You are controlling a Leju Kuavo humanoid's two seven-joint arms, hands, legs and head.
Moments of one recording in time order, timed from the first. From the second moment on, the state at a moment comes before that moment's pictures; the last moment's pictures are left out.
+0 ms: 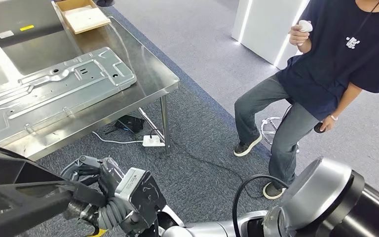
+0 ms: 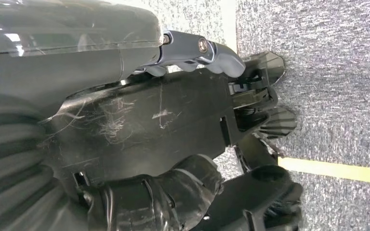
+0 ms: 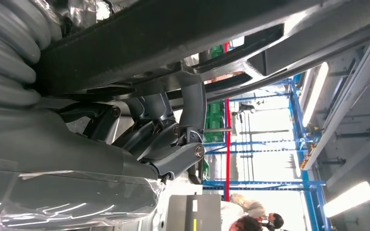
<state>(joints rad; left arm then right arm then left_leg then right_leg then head) -0.12 -0.08 -0.97 -0.21 0.97 0.49 -0.12 -0.07 -0.01 0.73 -1.82 0.18 -0.70 -0.23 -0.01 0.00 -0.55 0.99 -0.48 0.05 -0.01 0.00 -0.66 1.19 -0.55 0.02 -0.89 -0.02</state>
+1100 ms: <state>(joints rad) -0.13 -0.08 -0.97 -0.21 0.95 0.51 -0.16 -0.07 -0.01 0.73 -1.81 0.18 -0.70 -0.23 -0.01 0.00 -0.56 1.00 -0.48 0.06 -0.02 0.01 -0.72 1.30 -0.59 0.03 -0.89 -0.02</state>
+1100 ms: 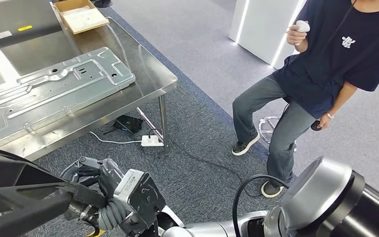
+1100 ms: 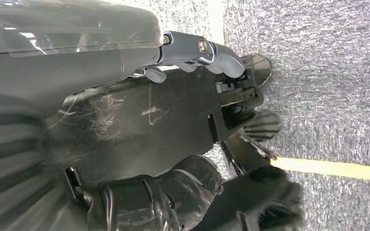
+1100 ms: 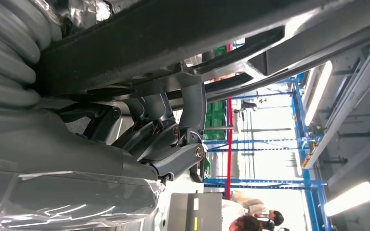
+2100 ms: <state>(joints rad) -0.13 -0.09 -0.97 -0.21 0.96 0.51 -0.12 -0.06 -0.02 0.73 -1.82 0.18 -0.70 -0.22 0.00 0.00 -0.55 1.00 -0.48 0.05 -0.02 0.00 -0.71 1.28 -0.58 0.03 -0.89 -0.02</state>
